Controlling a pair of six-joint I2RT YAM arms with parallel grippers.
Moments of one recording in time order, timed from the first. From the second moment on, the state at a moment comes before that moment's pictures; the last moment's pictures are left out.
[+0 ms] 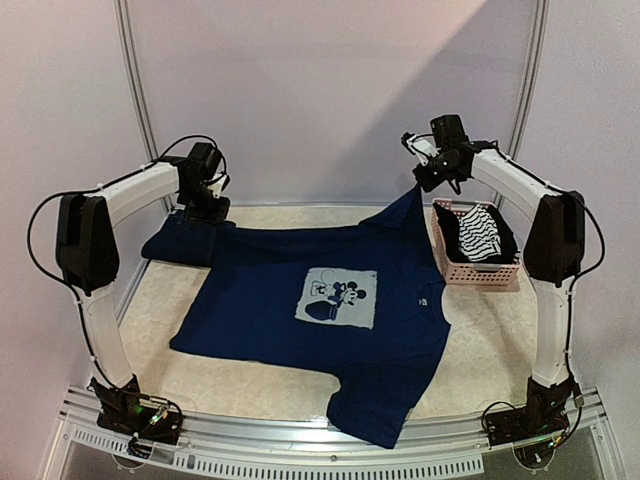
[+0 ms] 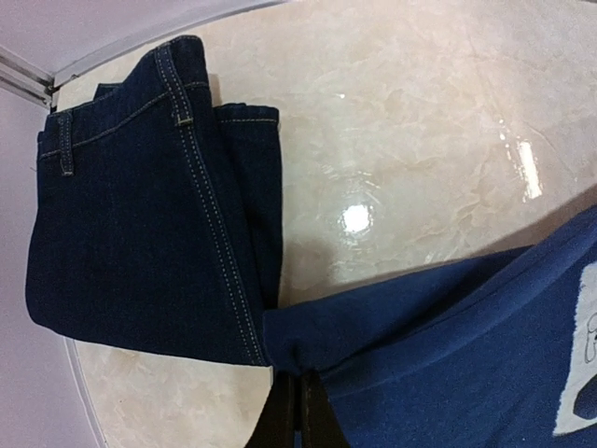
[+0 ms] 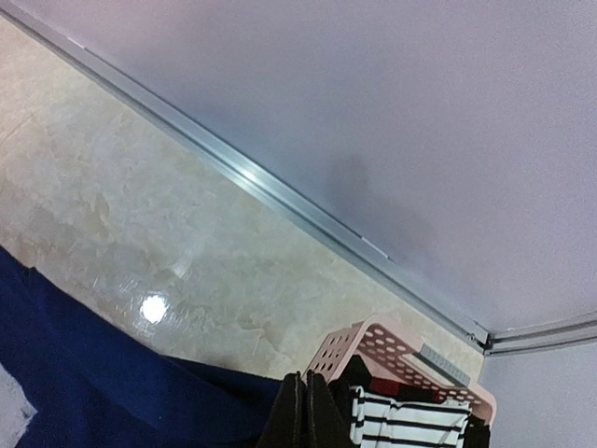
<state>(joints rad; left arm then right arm) -0.27 1.99 1.75 -0.83 -0.18 -0.04 0.31 2.17 2.10 -0.58 0.11 -0.39</state>
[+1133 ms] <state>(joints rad) -0.26 1.99 1.72 -0.82 -0.11 -0.02 0.31 1.78 1.74 -0.91 -0.10 -0.10</state>
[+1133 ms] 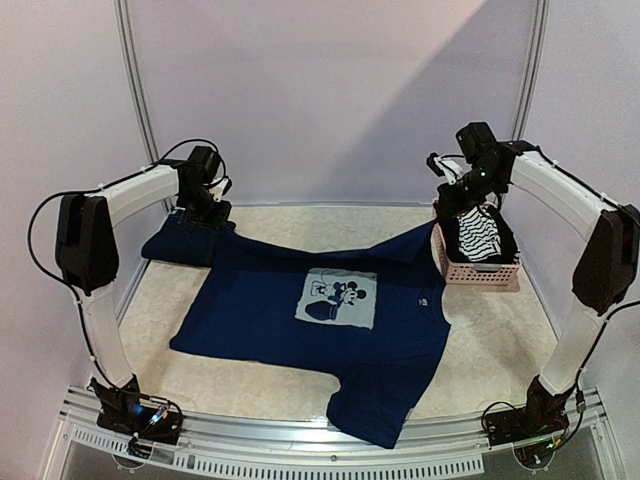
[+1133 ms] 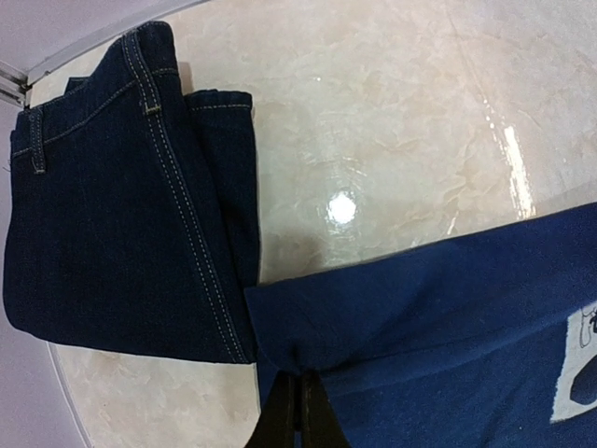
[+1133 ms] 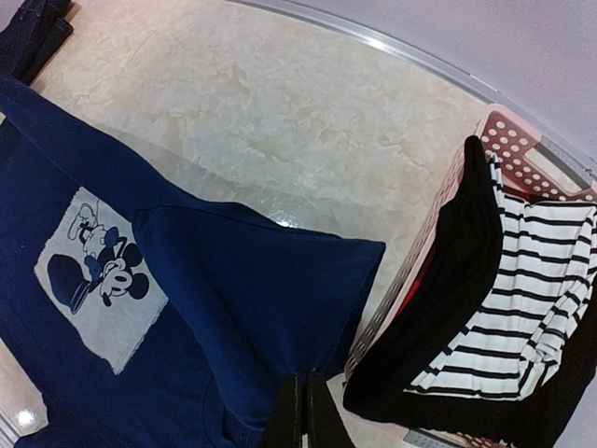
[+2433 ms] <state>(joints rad) -0.27 1.95 1.64 -0.95 -0.19 0.03 0.32 1.52 1.26 -0.89 -0.44 0.19</state>
